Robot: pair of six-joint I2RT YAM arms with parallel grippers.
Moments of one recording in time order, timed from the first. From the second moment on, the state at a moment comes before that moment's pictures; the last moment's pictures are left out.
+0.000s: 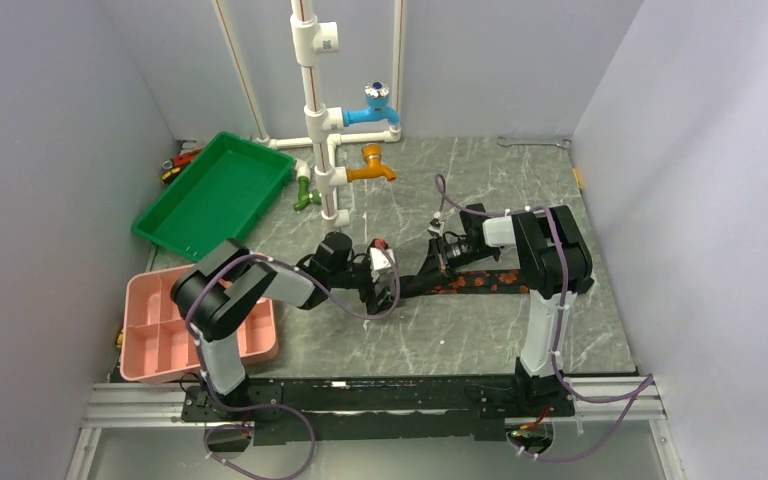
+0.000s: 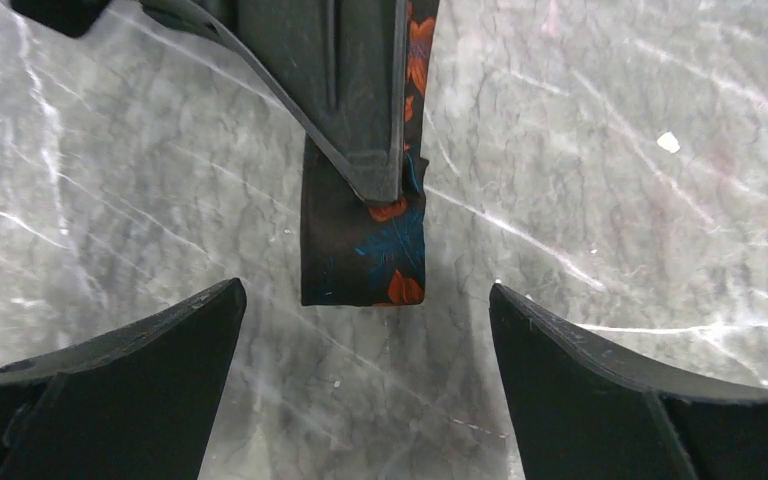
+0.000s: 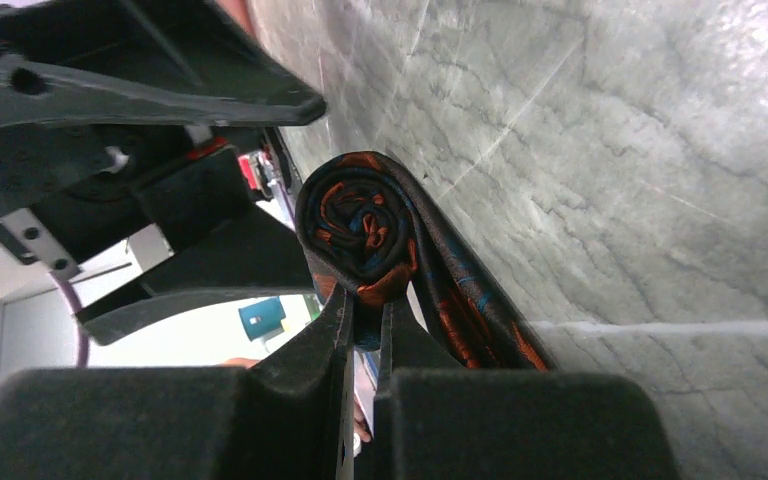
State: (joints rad) left arm -0.69 1.79 0.68 0.66 0.68 0.28; right arm 0.21 2.04 1.03 -0.41 -1.11 0.19
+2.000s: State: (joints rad) left arm -0.81 1.91 0.86 0.48 0.53 0.35; right arm 0.24 1.89 0.97 -0.36 -0.95 0.28
